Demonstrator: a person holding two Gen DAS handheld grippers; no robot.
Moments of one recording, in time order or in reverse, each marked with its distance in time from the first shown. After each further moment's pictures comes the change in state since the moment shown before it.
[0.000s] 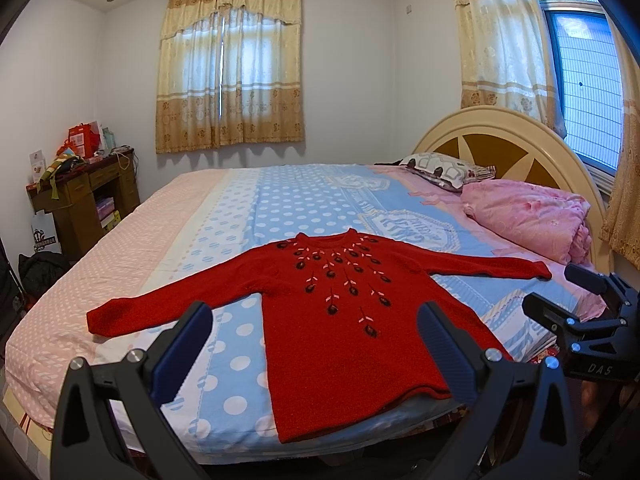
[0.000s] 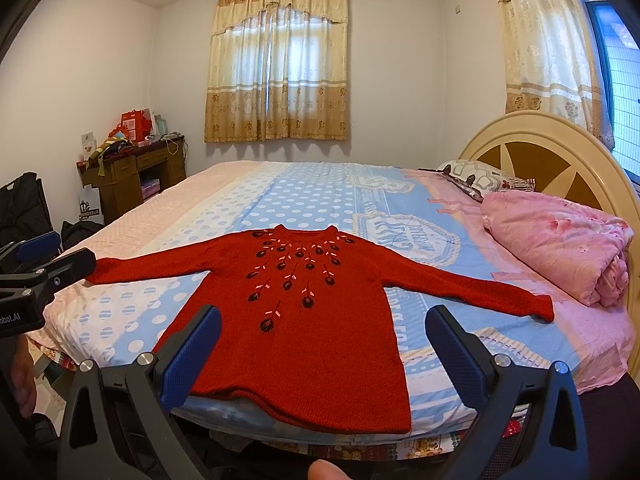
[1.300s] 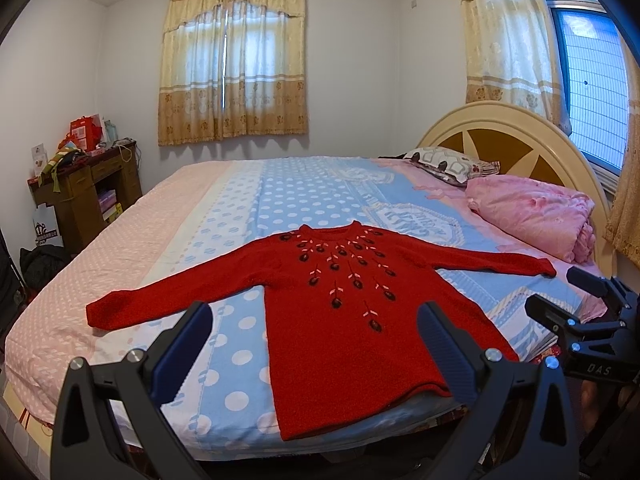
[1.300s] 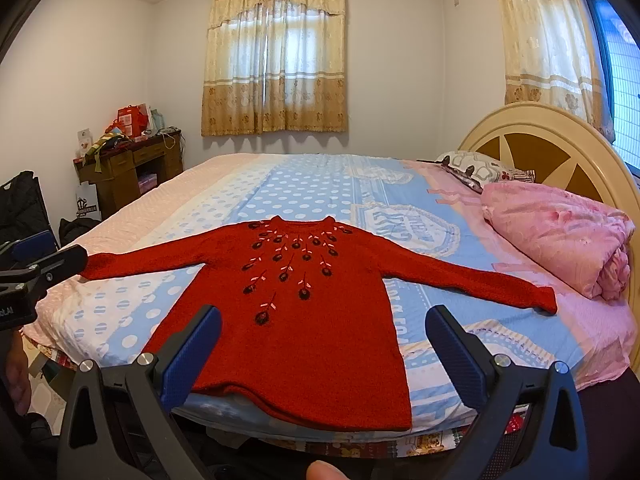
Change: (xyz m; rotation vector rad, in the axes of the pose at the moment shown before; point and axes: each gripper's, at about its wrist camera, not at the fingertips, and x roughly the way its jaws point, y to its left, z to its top) left arm 0.005 0.004 -0.005 -0.009 0.024 0.011; right arm 0.010 -0.002 -0.005 0.009 0.031 -0.006
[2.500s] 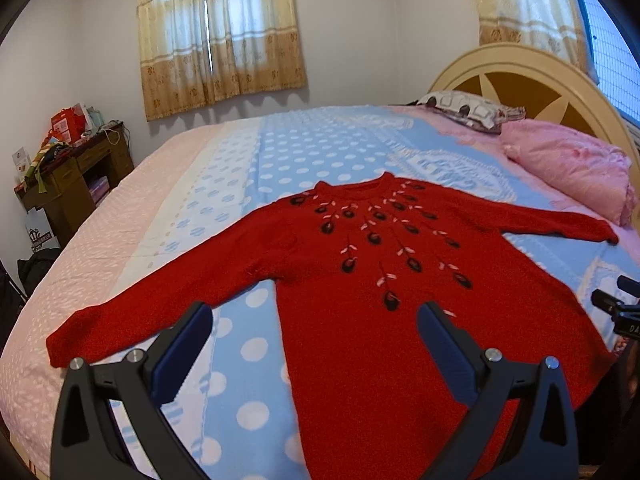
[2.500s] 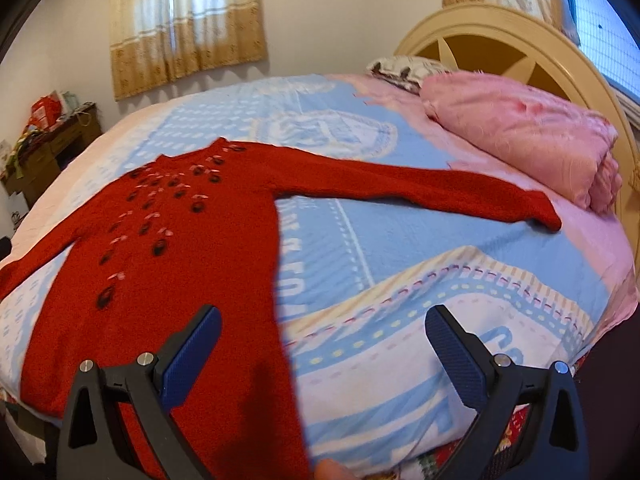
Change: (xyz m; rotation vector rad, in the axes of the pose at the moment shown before) left arm 0.151 0.021 0.004 0.094 0.183 0.045; right arm 0.147 -0.116 -0.045 0.192 0.287 -0.201
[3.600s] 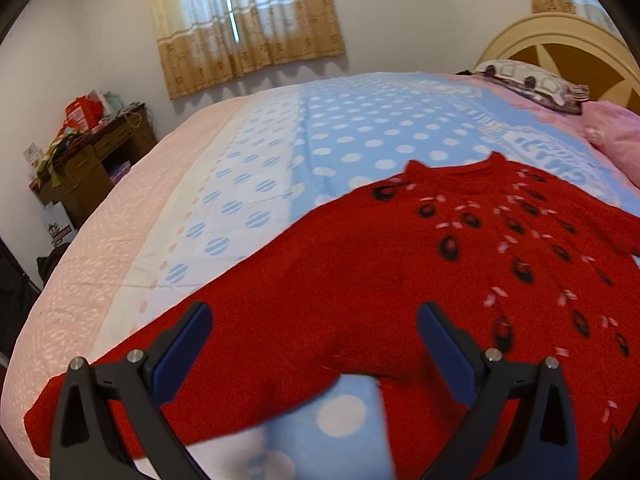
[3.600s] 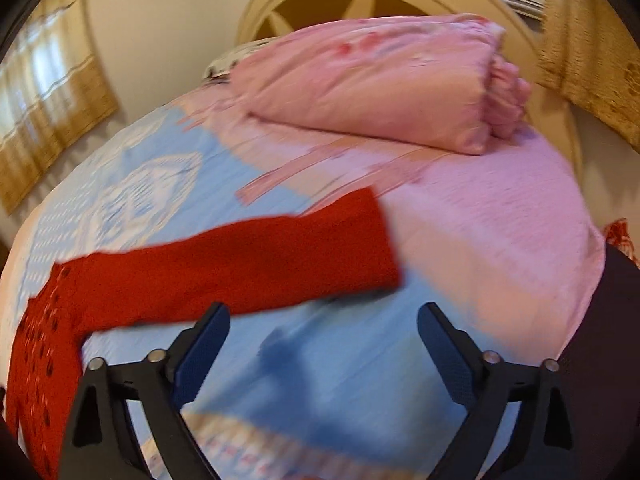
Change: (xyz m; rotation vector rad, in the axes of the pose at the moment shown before) left arm 0.161 0.063 0.040 -0.013 0.095 0.155; right arm 0.065 -0.217 0.063 0.440 0.045 -0.271
